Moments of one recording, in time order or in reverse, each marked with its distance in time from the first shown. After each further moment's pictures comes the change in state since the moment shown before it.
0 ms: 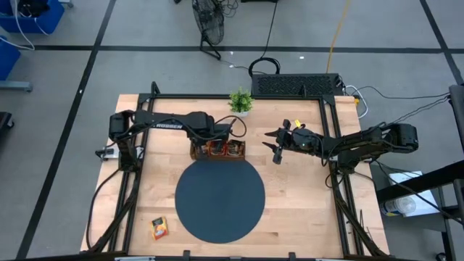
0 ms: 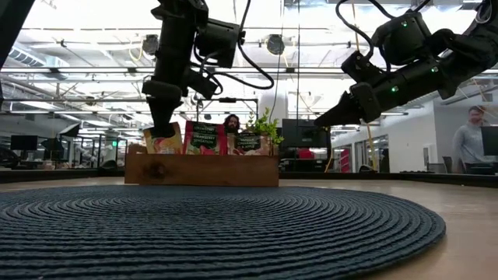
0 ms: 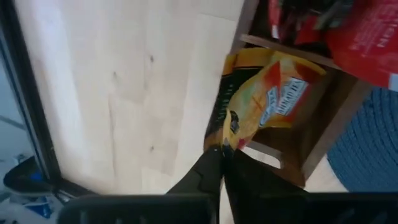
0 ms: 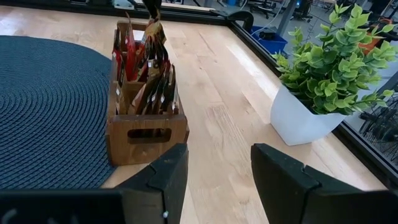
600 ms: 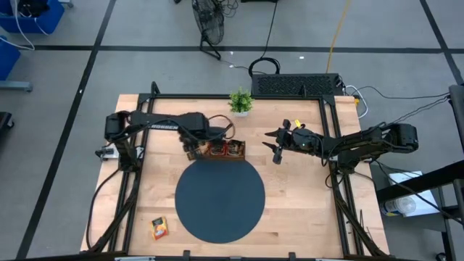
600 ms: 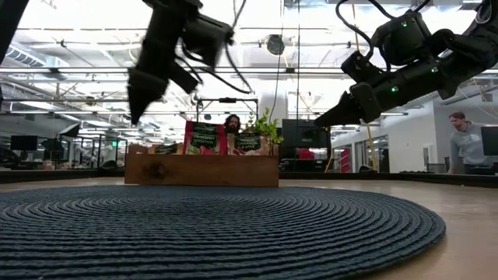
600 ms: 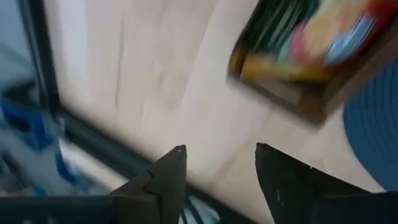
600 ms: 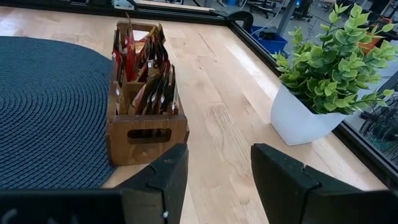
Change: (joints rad) left arm -0.021 -0.029 -0.002 -0.198 -0.011 -0.229; right arm 0.000 0.000 0.000 0.000 0.000 0.003
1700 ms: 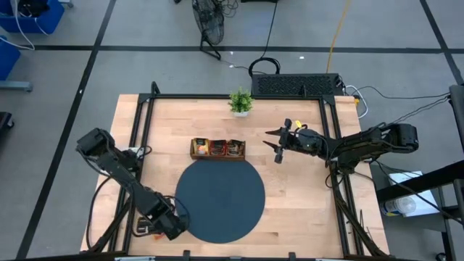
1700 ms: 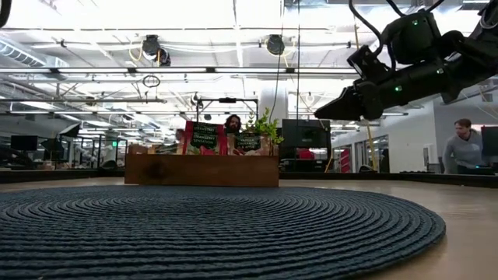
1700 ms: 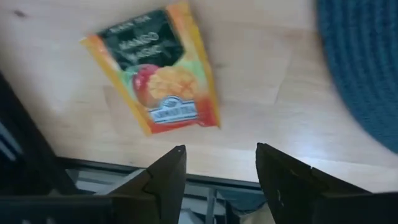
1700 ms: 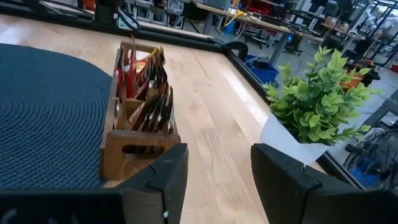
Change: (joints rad) left arm -0.940 -0.156 -0.455 0.884 0.629 -2.182; right arm 0.000 0.000 -0.050 0.158 -0.004 -0.108
